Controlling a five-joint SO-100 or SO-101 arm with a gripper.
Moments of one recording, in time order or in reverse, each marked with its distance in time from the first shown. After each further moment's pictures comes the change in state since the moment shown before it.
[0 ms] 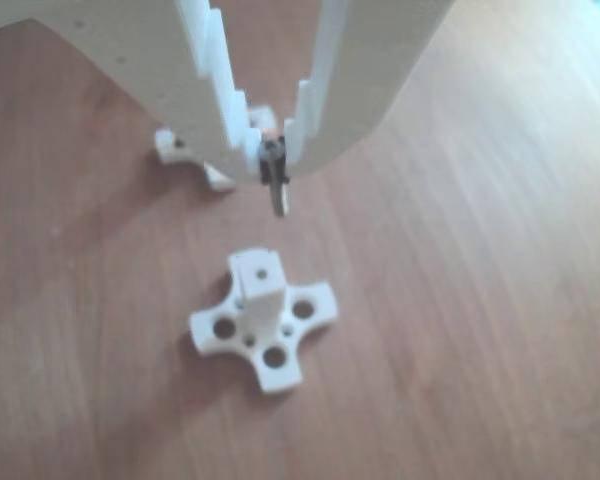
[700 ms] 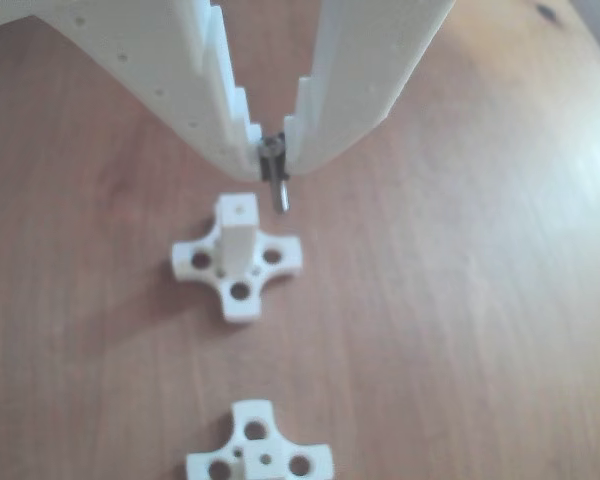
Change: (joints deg) arm -10.8 7.2 6.2 -2.8 3.2
